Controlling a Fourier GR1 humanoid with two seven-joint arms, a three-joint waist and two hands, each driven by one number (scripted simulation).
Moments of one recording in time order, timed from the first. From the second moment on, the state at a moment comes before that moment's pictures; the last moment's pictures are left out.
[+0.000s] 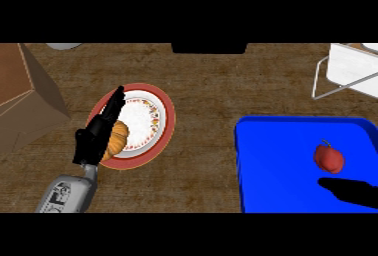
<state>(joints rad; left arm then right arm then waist) -0.21 0.18 -0.15 -1.42 -0.02 0.09 0.02 0.07 -0.47 0.11 -2.13 0.80 -0.04 1.13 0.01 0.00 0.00</state>
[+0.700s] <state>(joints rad) -0.20 0.17 -0.12 -1.42 -0.04 0.08 0.02 -0.05 -0.26 0.08 -2.01 0.97 0.05 1.10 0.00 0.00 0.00</state>
